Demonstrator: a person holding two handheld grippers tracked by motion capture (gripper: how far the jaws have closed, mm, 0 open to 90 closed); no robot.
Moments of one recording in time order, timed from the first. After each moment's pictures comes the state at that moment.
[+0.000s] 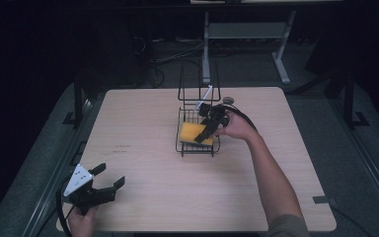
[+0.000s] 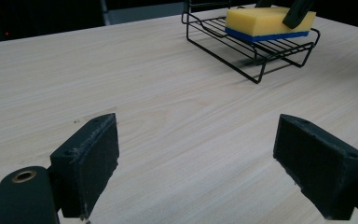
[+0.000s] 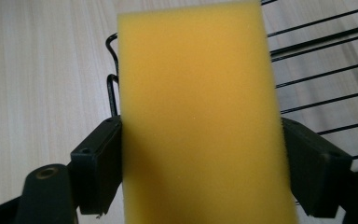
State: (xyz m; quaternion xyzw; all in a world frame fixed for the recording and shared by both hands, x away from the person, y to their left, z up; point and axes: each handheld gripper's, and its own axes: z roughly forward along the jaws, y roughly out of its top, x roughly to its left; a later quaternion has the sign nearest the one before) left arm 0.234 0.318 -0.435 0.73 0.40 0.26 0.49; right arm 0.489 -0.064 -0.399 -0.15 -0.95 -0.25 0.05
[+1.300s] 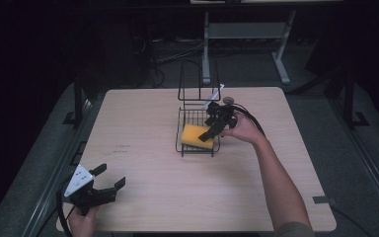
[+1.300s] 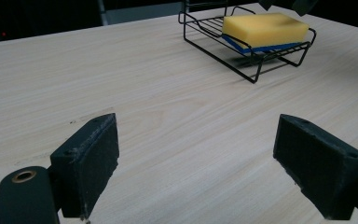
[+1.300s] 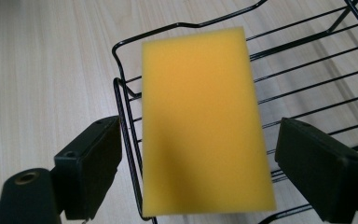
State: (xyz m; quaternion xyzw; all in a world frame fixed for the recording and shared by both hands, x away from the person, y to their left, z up) left arm 0.233 0.316 -0.435 0.73 0.40 0.26 0.49; right arm 0.476 -0.089 -0.389 -0.18 -0.94 -0.30 0.03
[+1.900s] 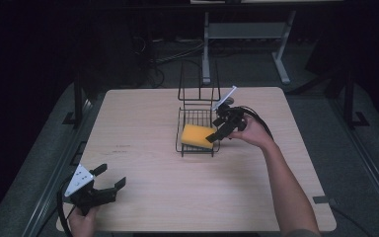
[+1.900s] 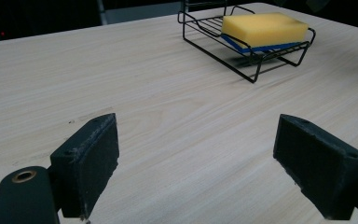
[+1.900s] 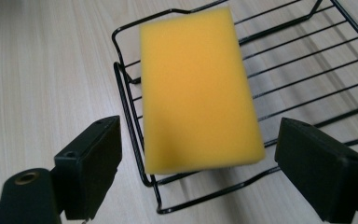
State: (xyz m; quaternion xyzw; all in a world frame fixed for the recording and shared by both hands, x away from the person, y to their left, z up) left arm 0.233 0.315 -0.435 0.73 0.40 0.26 0.49; right arm 0.464 -0.117 -0.389 -0.20 -0.93 -0.32 0.02
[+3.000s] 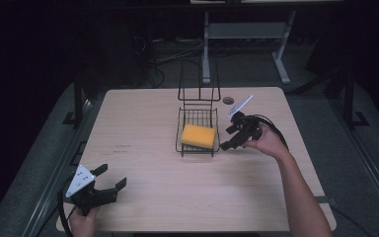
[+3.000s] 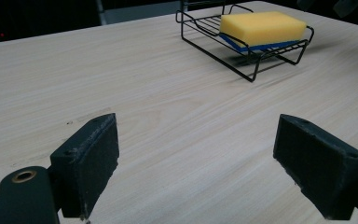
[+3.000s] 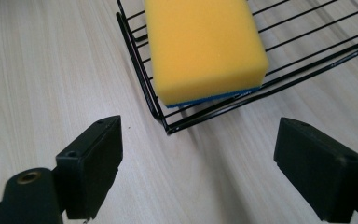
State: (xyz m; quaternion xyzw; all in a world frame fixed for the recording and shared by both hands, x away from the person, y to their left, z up) left arm 0.232 0.313 -0.435 0.74 0.40 0.26 0.49; right arm 0.437 -0.157 -0.397 -0.23 -0.92 -0.31 0.02
